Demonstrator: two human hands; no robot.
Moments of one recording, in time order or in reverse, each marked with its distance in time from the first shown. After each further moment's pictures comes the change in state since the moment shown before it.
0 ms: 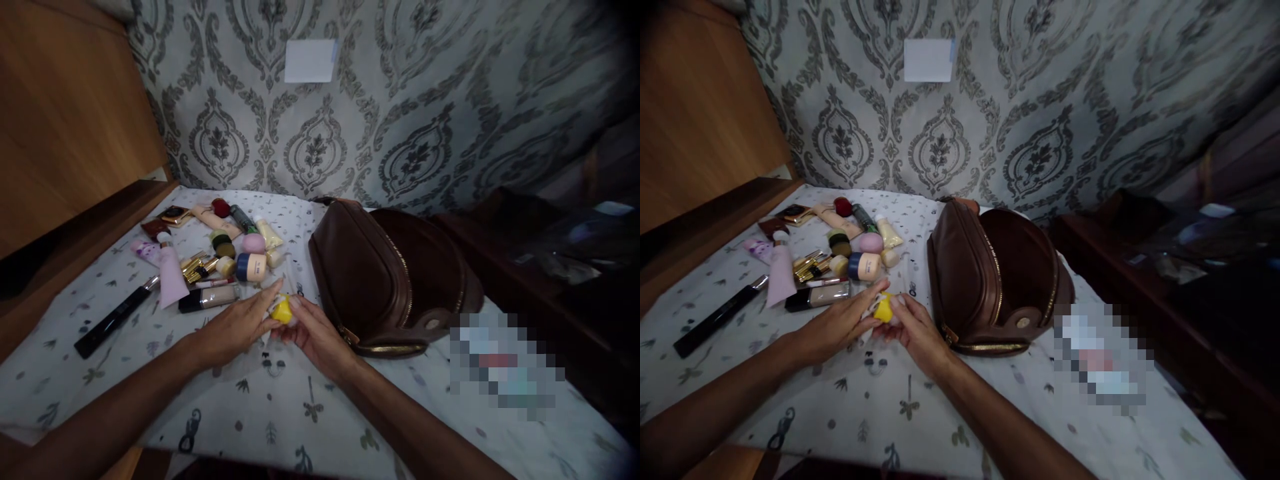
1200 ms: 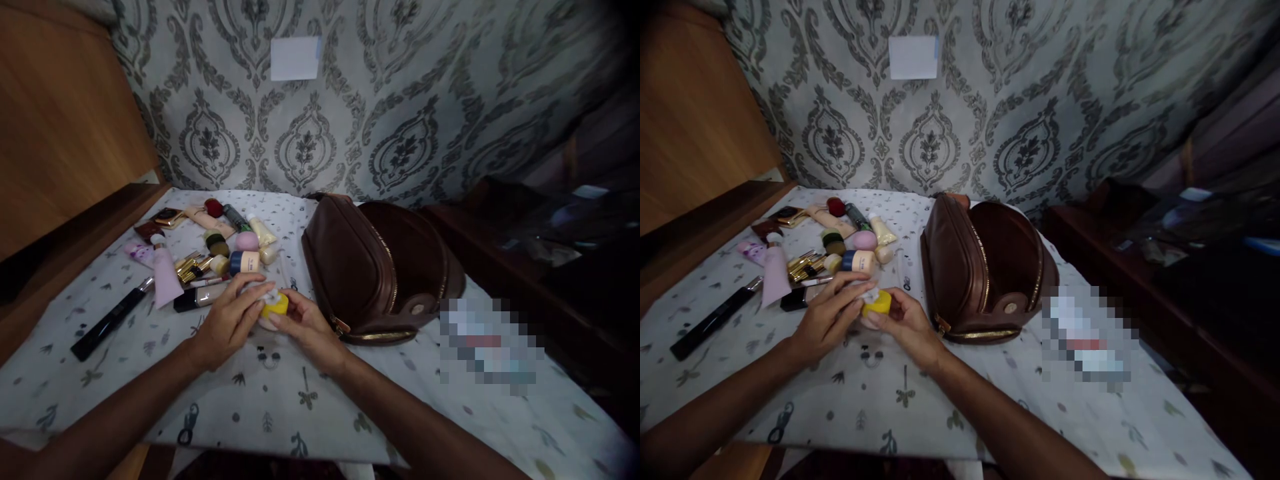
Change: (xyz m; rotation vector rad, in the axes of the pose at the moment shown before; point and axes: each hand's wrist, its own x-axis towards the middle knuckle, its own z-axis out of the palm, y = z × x) left_hand -0.005 0.016 -0.001 0.015 0.417 0.169; right_hand -0.007 -0.001 0.002 -0.126 -0.063 -0.118
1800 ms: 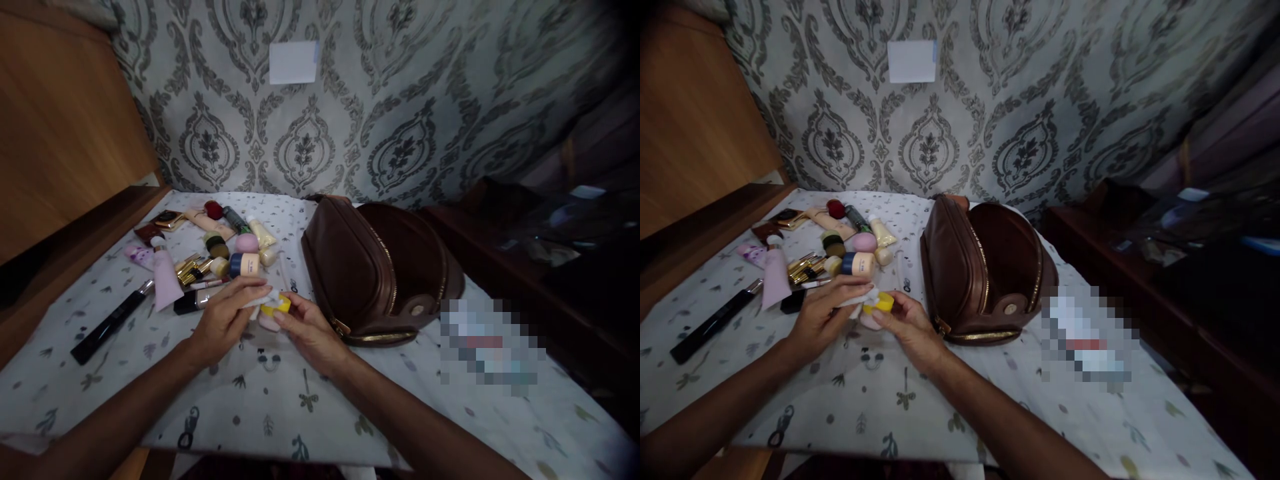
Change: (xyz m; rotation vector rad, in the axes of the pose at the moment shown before) left_hand 0.005 -0.007 -0.002 -0.104 0.087 0.032; right_hand 0.000 0.002 0.004 0.160 0.101 0.066
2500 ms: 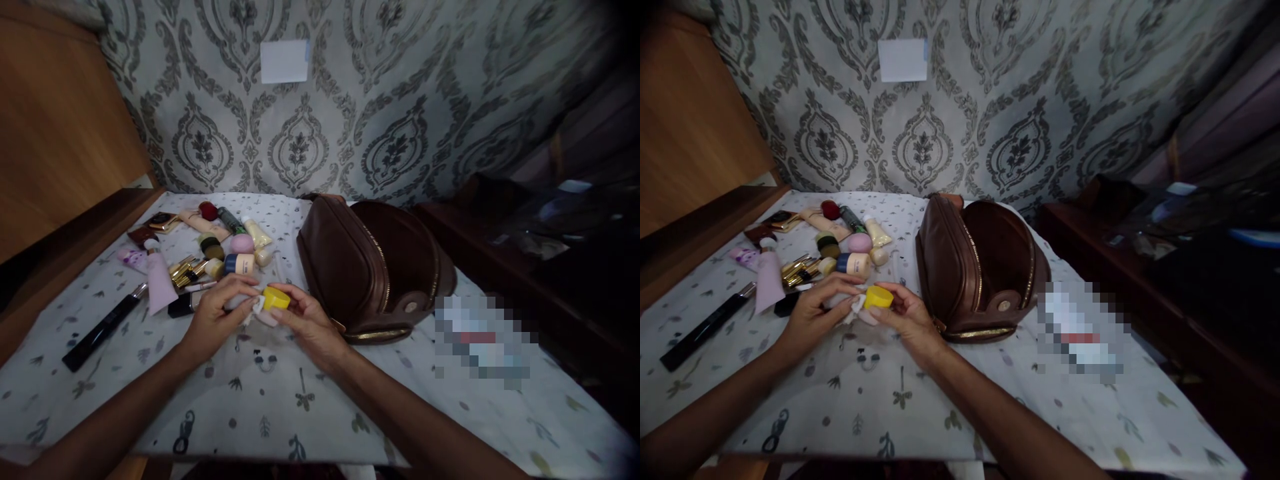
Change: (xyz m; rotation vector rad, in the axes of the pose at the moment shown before) left_hand 0.005 -0.003 0.000 -0.131 -0.004 -0.269; right_hand 0.003 -0.005 -0.007 -0.068 0.086 -0.060
